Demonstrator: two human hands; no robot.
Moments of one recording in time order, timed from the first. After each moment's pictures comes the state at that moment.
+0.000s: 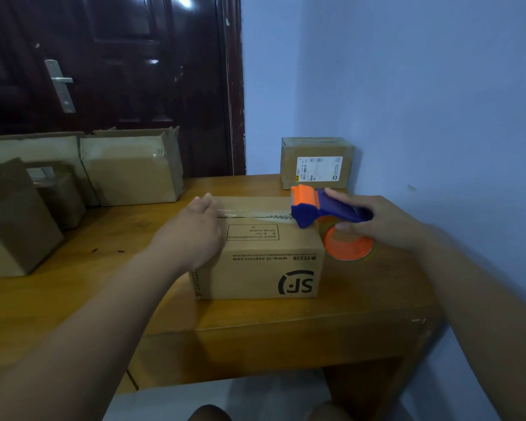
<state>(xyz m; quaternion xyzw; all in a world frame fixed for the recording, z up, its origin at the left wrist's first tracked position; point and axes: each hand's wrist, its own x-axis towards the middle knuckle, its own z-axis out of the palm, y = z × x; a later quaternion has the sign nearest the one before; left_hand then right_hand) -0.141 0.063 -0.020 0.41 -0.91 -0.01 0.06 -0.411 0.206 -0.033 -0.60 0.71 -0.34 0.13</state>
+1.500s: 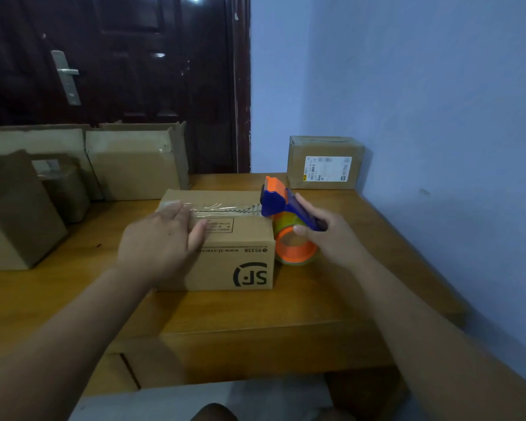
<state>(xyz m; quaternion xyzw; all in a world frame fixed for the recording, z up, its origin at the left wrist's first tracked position) -0.101 0.025 -0.049 0.44 -0.88 0.11 0.15 -0.357 0.143 -0.079 -0.55 0.65 -0.48 0.20</state>
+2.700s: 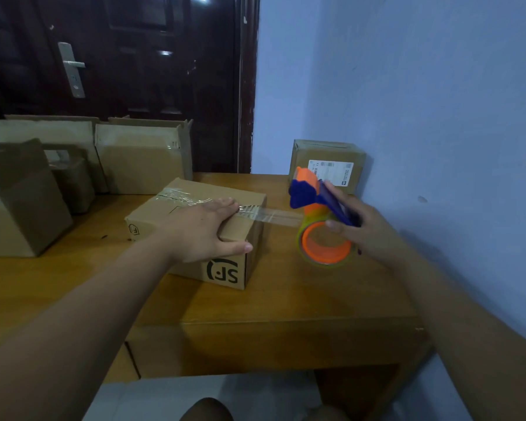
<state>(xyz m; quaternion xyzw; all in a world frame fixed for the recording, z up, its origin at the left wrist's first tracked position) -0.119 0.017 -0.039 0.28 -0.96 -0.01 0.06 -0.369 0.186 -0.044 -0.60 0.66 -0.43 0.12</state>
